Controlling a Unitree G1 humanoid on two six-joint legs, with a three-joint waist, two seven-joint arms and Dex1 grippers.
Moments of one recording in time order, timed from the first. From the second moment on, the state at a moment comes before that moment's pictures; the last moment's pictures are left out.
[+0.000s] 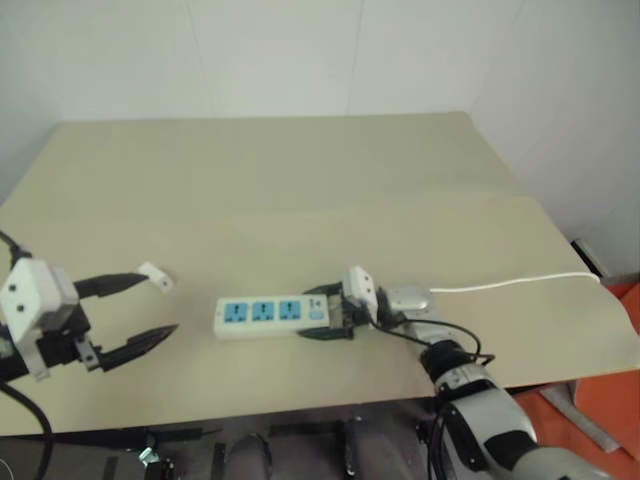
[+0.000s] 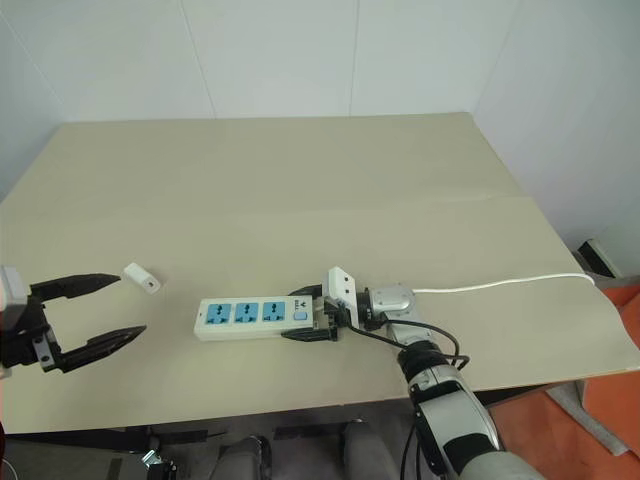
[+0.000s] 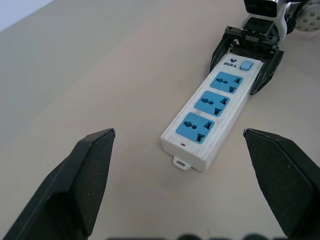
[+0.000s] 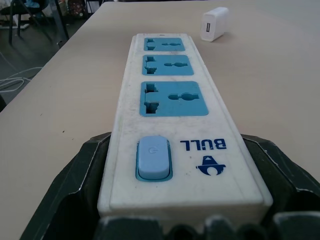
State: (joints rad) left arm 0.33 0.94 0.79 -0.54 -0.66 0.50 -1.09; right arm -0.70 -0.14 0.19 0.82 0.13 -0.38 1.37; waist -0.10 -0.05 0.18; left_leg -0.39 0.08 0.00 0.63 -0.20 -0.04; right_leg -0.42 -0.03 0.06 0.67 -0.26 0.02
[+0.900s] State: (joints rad) left arm -0.90 1.27 -0.22 0.48 -0.05 -0.25 -1.61; right arm -0.76 -0.11 0.18 0.94 0.08 -0.45 1.35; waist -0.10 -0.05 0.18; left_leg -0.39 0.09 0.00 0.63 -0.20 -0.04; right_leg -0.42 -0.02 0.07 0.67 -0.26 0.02
